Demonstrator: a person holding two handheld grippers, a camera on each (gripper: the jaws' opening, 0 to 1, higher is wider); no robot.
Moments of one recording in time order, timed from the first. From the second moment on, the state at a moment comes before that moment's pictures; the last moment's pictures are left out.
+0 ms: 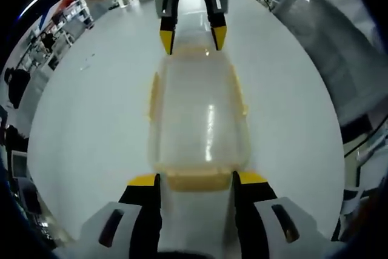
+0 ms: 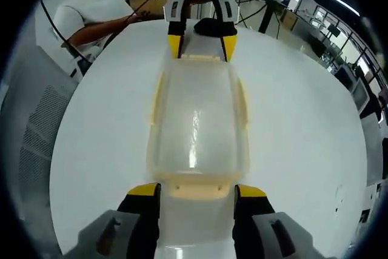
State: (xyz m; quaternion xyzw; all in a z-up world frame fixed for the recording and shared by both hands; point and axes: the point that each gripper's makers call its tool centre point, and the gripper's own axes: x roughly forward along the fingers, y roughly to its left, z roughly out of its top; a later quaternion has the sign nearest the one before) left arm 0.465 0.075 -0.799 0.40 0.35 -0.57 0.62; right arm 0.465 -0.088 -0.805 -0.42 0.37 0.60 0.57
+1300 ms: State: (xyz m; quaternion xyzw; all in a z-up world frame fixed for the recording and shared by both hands) left arm 0.458 0.075 -0.803 0.40 0.40 -0.56 0.60; right arm 0.463 -0.087 -0.807 -0.42 0.39 0.60 0.55
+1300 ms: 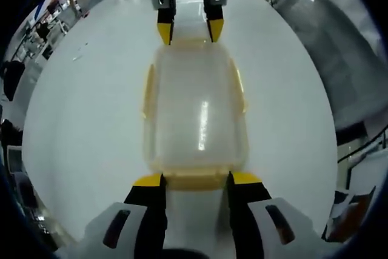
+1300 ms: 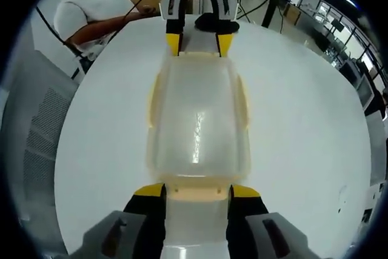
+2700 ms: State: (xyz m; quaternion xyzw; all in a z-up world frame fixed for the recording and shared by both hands) left arm 0.456 0.074 -0.780 0.40 0.41 -0.53 0.62; right arm 0.457 -0.088 -0.778 -0.41 0.38 0.61 0.57
